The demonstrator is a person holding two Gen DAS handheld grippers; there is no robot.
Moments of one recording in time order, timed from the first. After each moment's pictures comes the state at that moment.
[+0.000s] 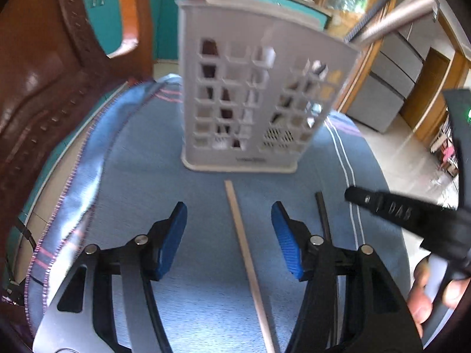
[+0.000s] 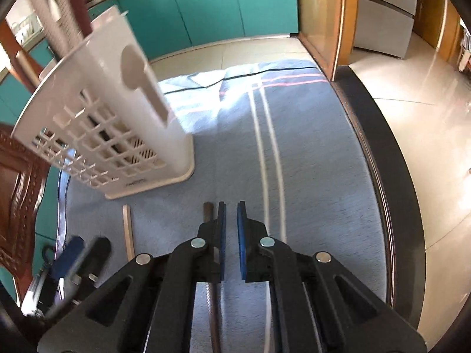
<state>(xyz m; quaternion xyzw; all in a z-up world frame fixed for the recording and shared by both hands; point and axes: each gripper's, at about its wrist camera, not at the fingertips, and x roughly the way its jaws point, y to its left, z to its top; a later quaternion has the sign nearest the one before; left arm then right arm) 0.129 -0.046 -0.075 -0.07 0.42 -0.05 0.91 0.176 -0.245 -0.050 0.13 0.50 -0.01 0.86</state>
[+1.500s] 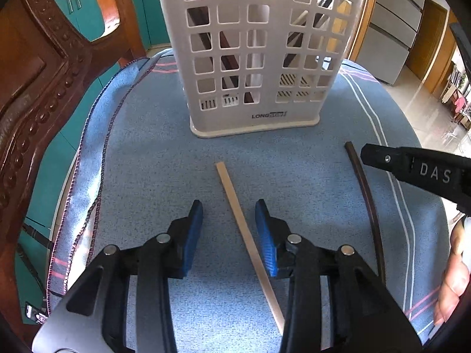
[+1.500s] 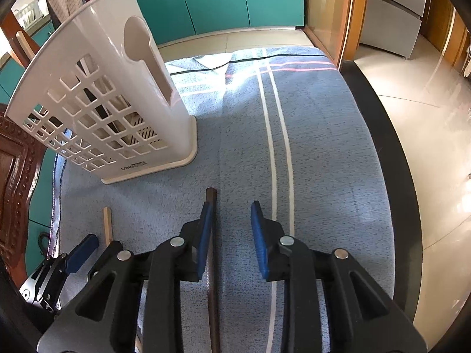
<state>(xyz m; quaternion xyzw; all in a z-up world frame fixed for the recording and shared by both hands) 0.136 -0.048 -0.096 0.03 0.47 -0.04 0.88 0.172 -0.232 -0.067 0.10 0.52 0.00 0.85</state>
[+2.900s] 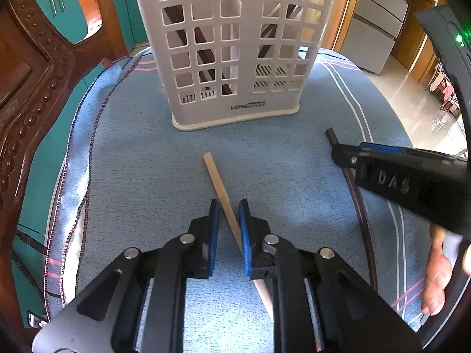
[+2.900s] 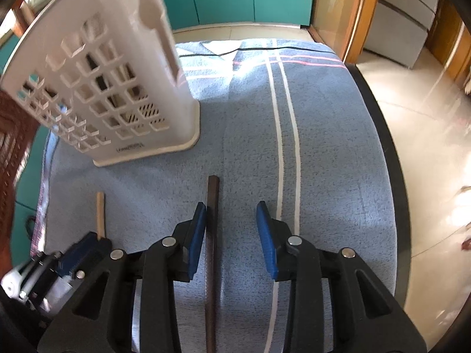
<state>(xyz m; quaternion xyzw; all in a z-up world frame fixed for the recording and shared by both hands) 0.135 -0.059 -0.093 0.03 0.48 -0.08 0.87 0.174 -0.212 -0.081 0.05 0.54 0.00 0.84</state>
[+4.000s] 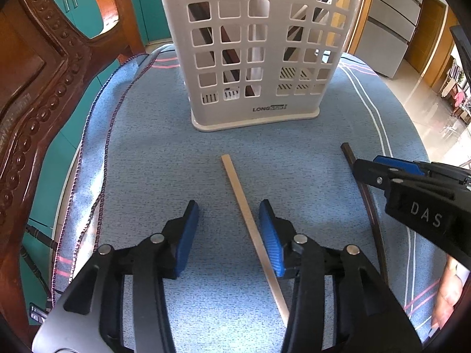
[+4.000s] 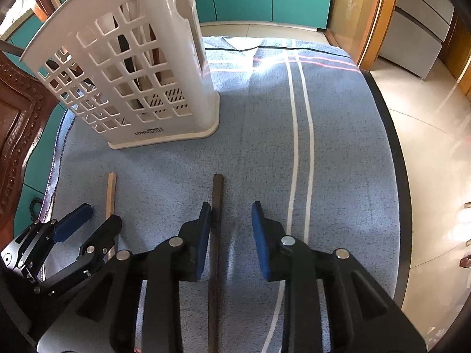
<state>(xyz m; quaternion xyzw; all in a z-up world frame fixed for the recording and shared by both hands) 0.139 -0.048 -0.096 0.03 0.49 -0.05 0.87 0.158 -0.205 -0.074 0.04 0.54 0.04 0.84</state>
